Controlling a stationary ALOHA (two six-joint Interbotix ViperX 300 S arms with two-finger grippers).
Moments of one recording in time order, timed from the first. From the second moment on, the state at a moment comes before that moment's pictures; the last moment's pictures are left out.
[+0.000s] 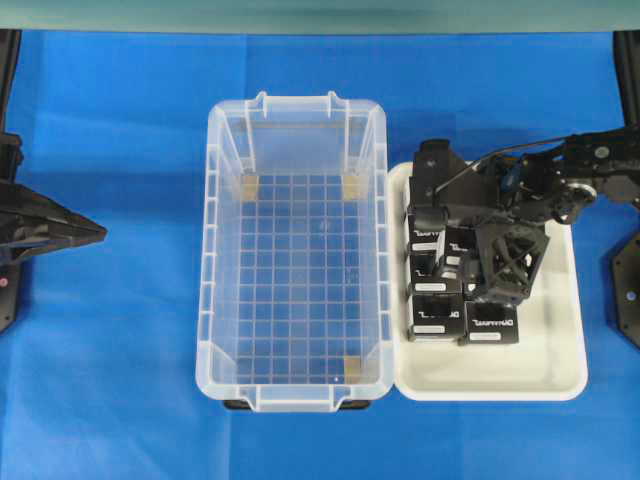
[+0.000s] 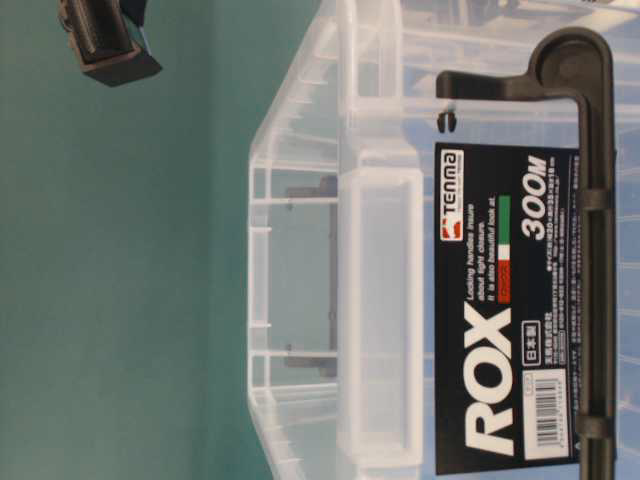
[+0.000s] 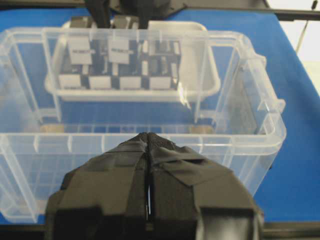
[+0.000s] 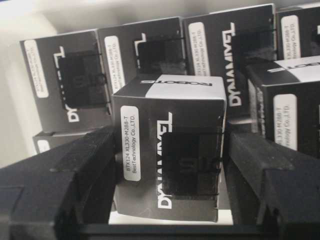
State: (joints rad) left arm -0.01 -1.08 1.10 0.02 0.13 -0.04; right arm -0.17 -0.23 0.72 0.20 0.81 -0.18
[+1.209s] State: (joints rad) left arm -0.01 -1.08 1.10 0.02 0.13 -0.04; right arm -0.18 -0.88 0.91 0.20 0.49 -0.16
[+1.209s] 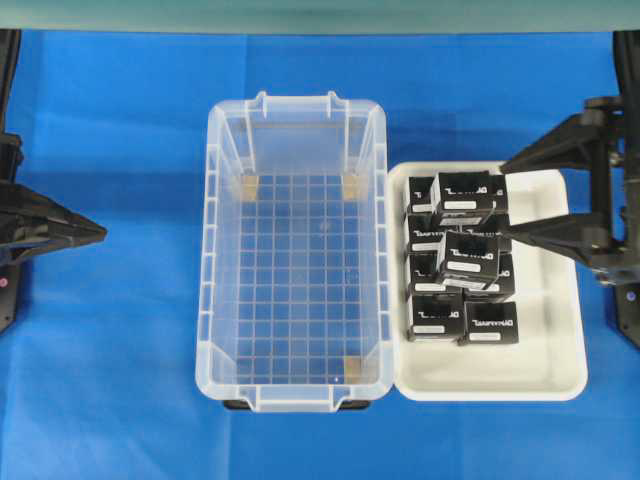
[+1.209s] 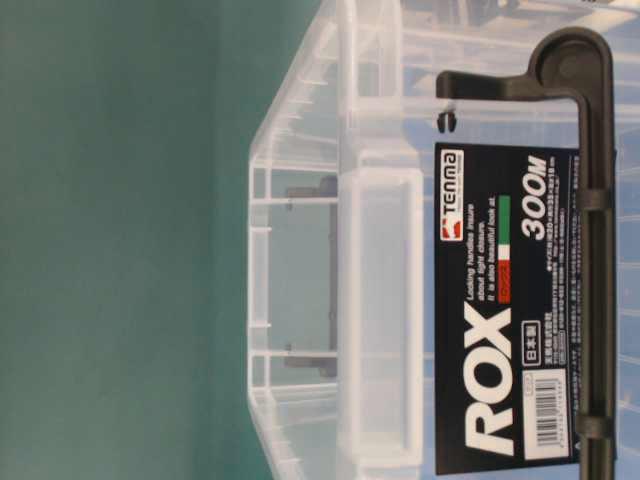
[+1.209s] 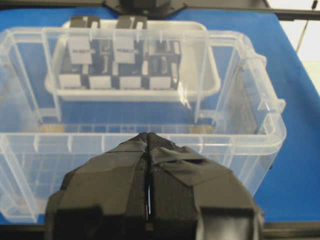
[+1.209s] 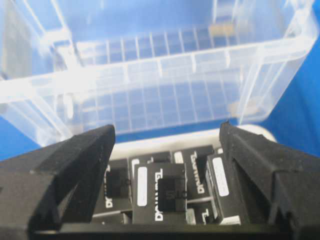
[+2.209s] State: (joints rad) left arm -0.02 -1.07 1.10 0.01 0.16 -0.04; right arm -0.17 -1.22 1.01 0.20 0.49 -0.15
